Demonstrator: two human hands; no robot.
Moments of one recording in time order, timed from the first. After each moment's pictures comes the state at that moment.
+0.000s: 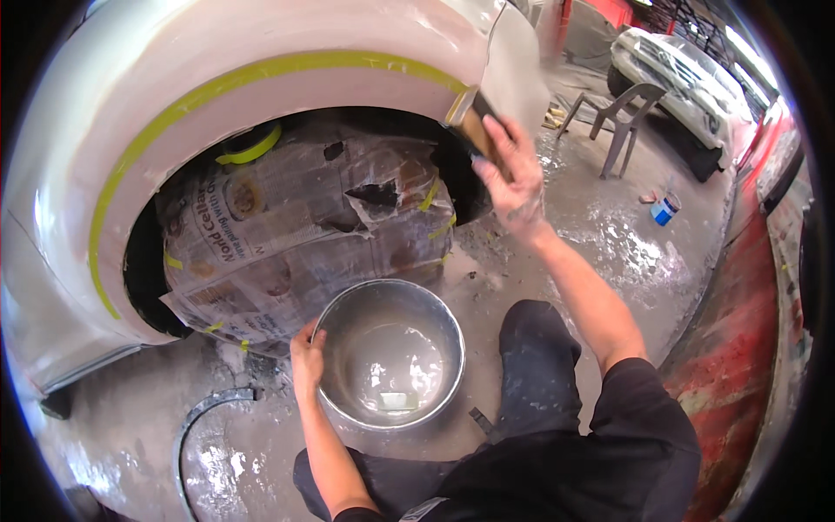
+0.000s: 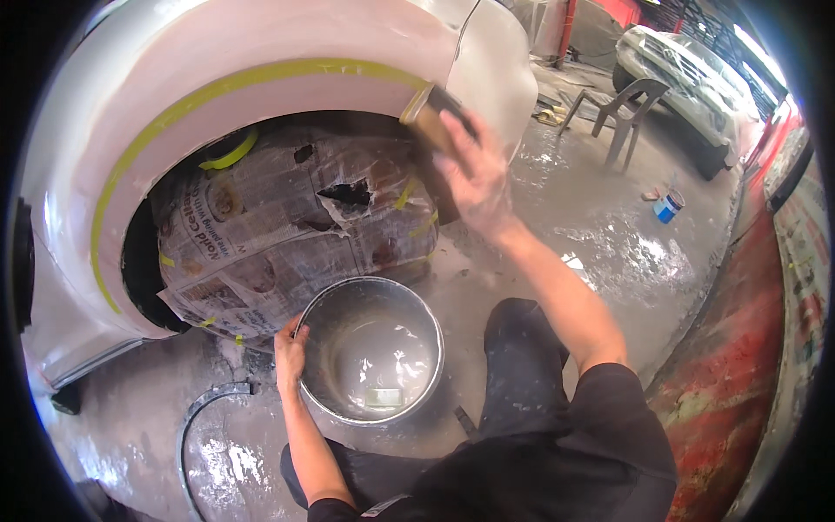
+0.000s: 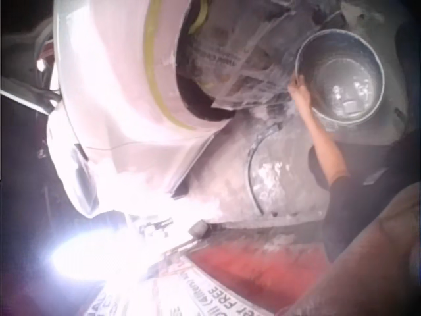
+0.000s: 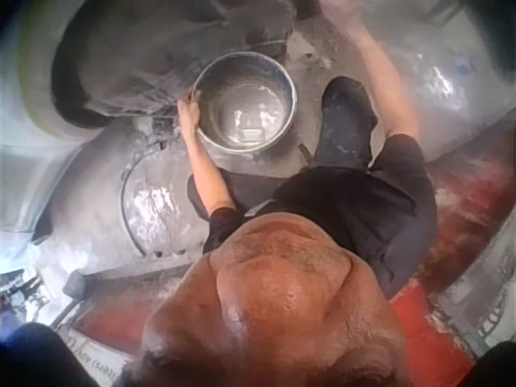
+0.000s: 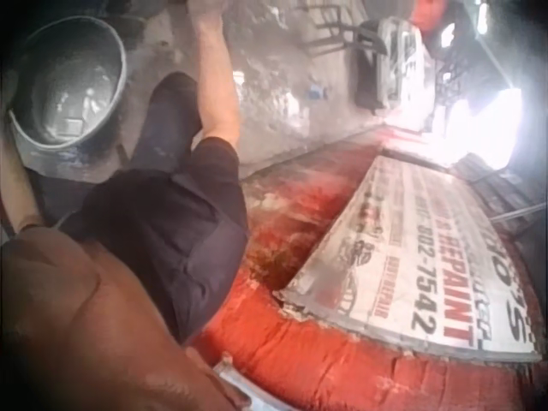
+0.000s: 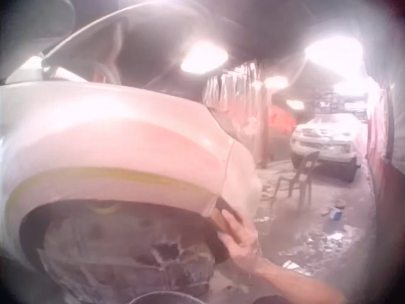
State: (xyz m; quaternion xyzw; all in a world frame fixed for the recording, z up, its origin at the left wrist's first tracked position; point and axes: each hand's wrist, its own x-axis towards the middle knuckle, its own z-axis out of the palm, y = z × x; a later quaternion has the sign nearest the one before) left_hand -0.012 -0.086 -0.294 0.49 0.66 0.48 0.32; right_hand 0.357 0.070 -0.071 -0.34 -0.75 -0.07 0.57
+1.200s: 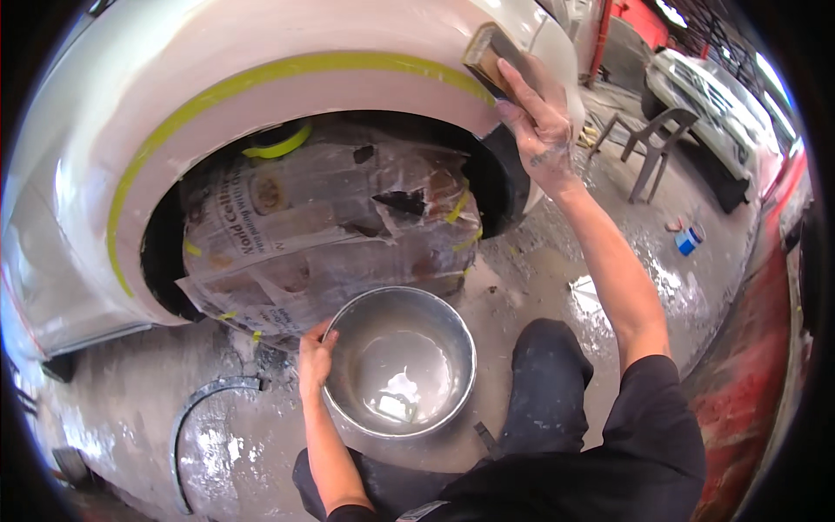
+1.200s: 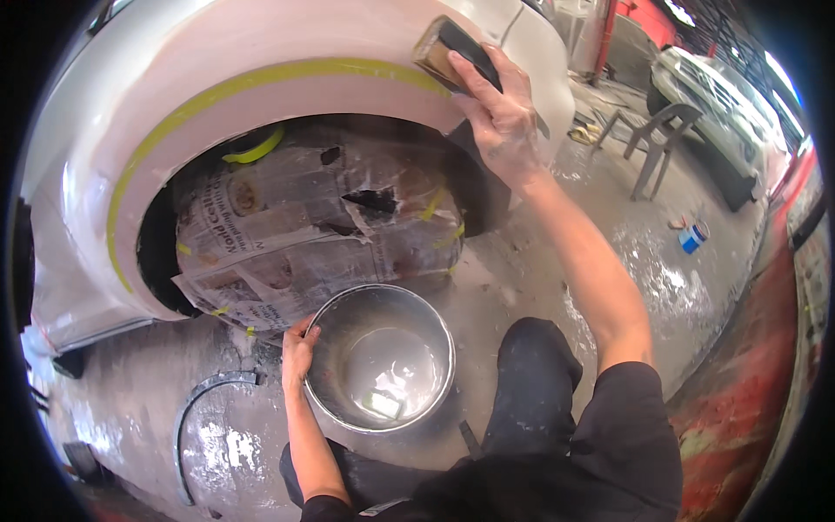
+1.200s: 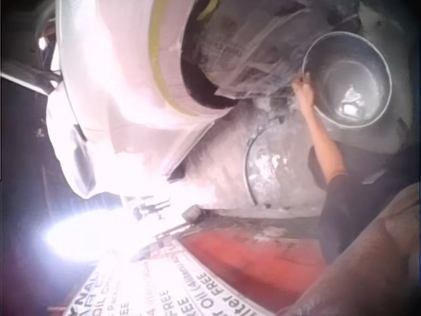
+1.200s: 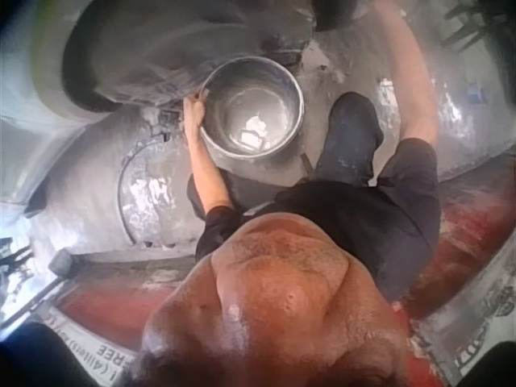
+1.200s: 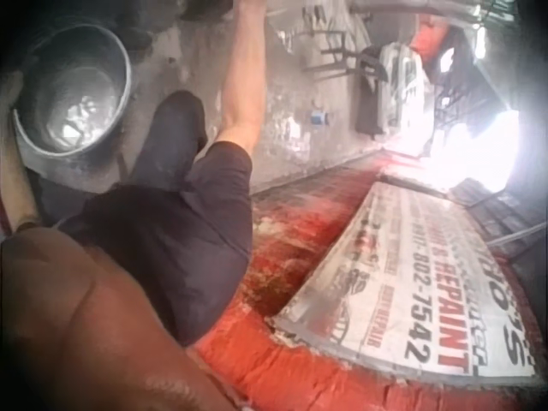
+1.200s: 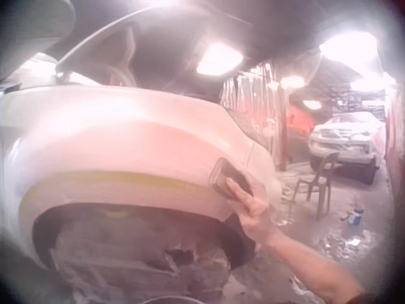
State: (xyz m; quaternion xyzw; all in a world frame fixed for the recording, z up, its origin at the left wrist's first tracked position) left_hand -0.015 -0.084 -0.295 0.47 0.68 0.47 0.33; right_hand 0.343 0.132 0.000 -0.25 -0.75 -0.16 0.59
